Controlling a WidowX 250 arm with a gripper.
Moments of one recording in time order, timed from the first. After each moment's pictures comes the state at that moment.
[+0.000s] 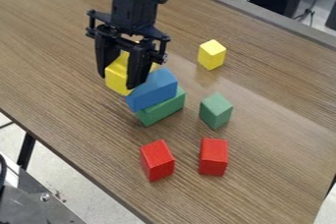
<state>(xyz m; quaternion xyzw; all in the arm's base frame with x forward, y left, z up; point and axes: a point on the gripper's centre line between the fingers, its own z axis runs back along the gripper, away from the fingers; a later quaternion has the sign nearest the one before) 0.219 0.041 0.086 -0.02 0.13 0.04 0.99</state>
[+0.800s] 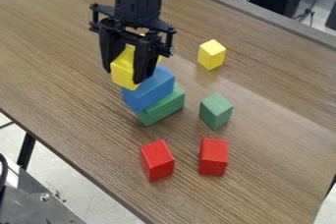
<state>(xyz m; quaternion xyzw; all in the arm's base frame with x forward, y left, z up) 0.221 0.030 0.098 -0.03 0.10 0.05 0.99</state>
